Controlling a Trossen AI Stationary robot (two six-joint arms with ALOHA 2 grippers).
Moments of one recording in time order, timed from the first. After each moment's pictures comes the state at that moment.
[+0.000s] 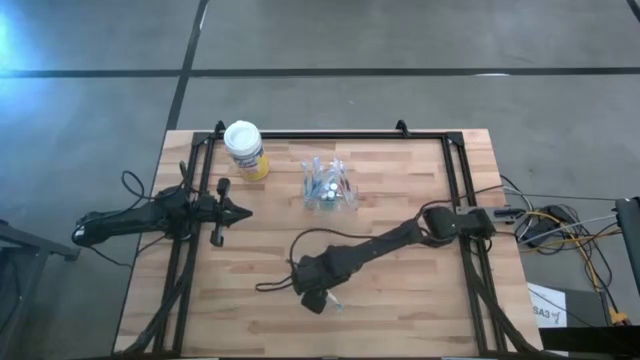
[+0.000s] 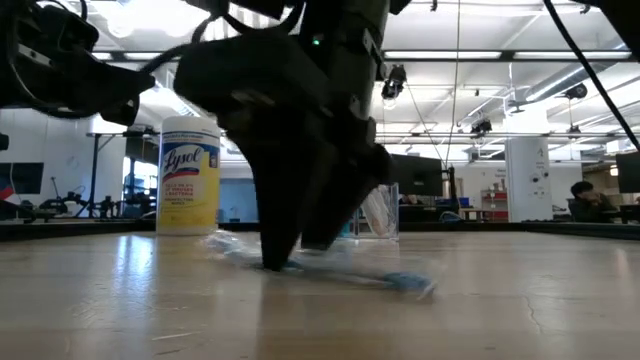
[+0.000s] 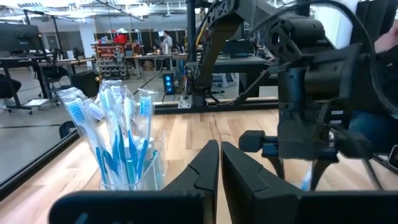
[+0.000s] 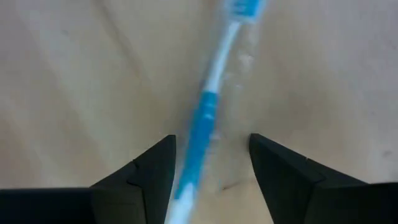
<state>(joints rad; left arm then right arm) 0.12 0.04 0.03 0.00 0.15 0.03 0.32 2.37 1.95 -0.90 0.02 0.81</state>
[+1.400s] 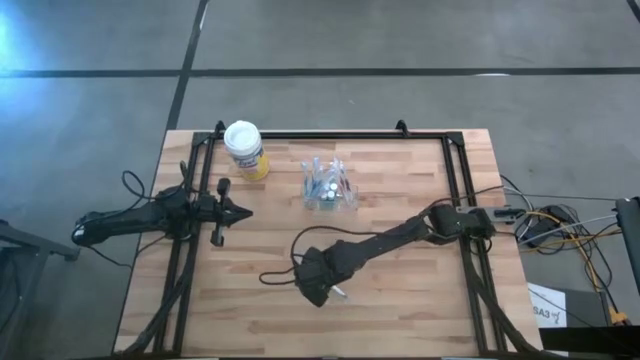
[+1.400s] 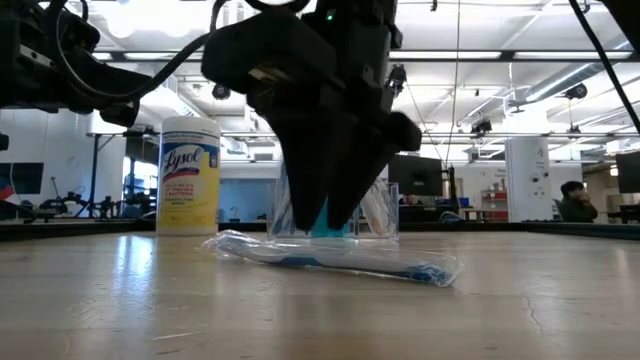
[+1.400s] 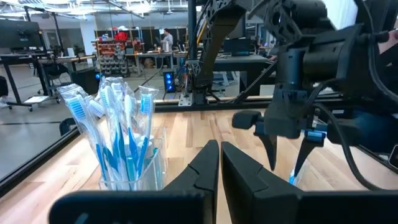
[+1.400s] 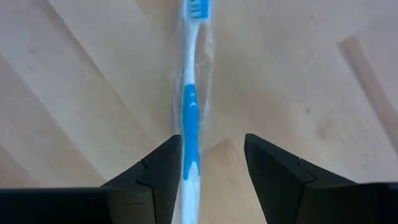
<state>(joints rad) 0.12 0.05 0.03 0.00 0.15 0.03 0.32 2.33 1.97 -1.04 0.09 0.95</state>
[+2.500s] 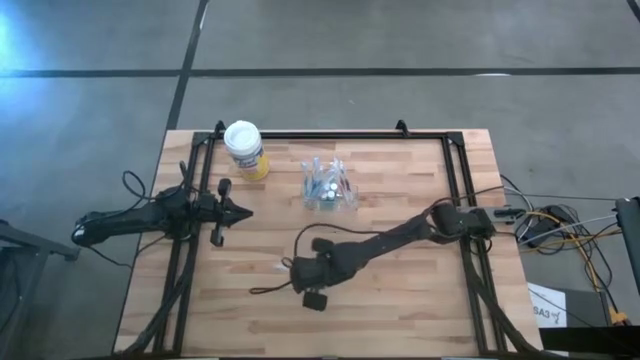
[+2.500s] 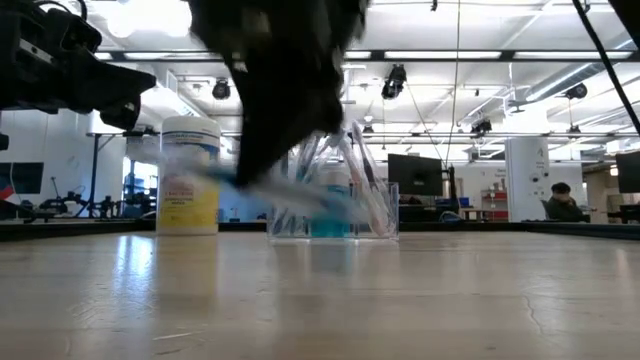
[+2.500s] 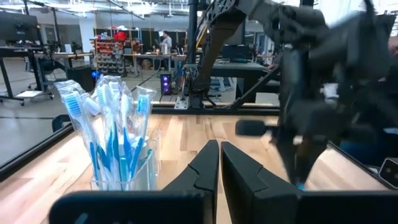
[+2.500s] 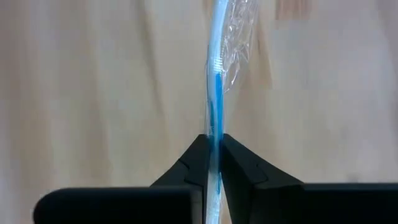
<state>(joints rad) 0.12 0.05 0.01 0.03 0.15 -0.04 0.33 2.31 1.94 -0.82 0.15 0.48</state>
